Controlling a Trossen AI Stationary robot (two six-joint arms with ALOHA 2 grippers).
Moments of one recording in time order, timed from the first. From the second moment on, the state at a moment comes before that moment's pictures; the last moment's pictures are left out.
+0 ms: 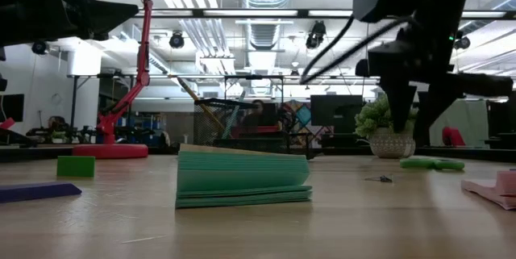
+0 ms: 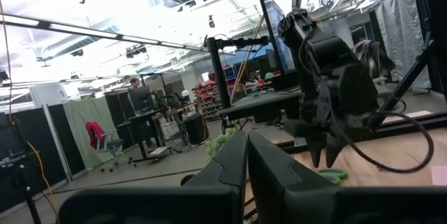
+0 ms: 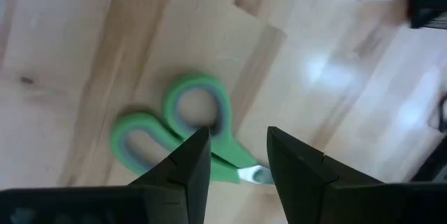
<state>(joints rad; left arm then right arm) 0.08 0.17 0.01 0.41 -0.15 0.33 0.22 1.58 0.92 -0.90 0.36 -0.24</state>
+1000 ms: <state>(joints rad) 0.08 0.17 0.01 0.41 -0.15 0.33 0.11 1.76 0.93 -0.83 0.26 -0.56</state>
